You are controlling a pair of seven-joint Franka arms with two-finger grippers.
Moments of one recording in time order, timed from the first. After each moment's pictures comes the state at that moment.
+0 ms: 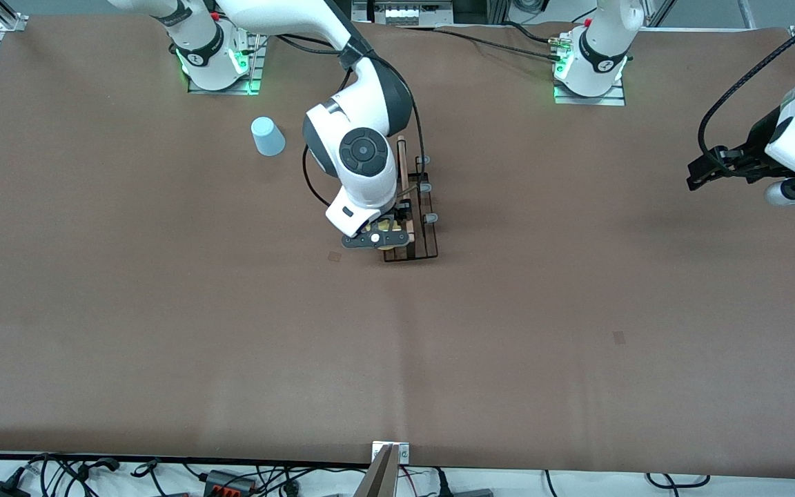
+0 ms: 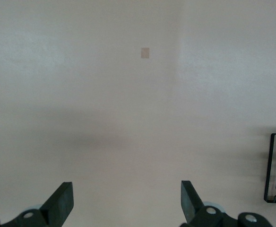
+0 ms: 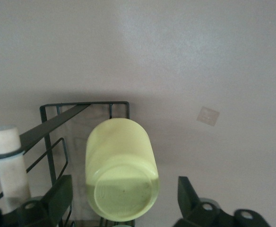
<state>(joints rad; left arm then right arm) 0.04 -0.01 -0.07 -1.69 0.01 1.64 -0.17 0.96 0.68 -0.31 -1.40 0.26 1.99 0.53</state>
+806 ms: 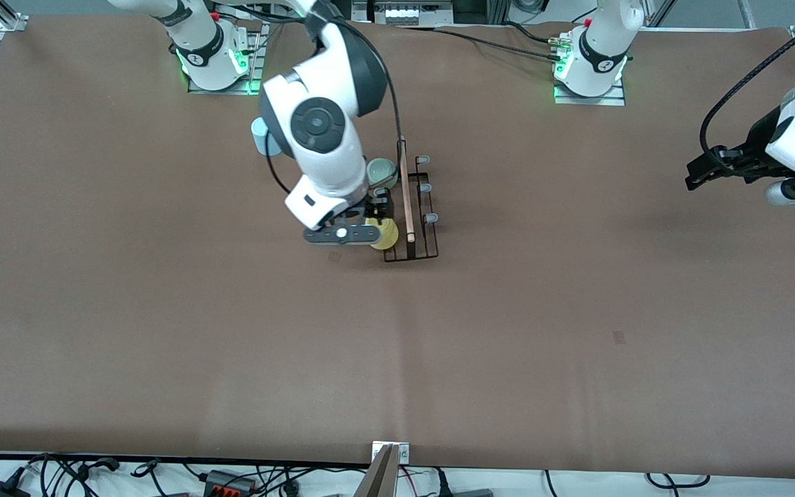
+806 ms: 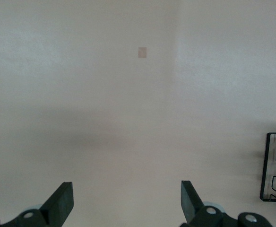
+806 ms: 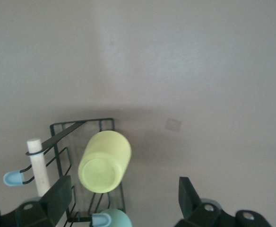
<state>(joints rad) 0.04 -0.01 -0.07 -1.69 0.00 1.64 -0.17 0.96 0.55 -0.42 -1.39 0.25 1.89 0.53</state>
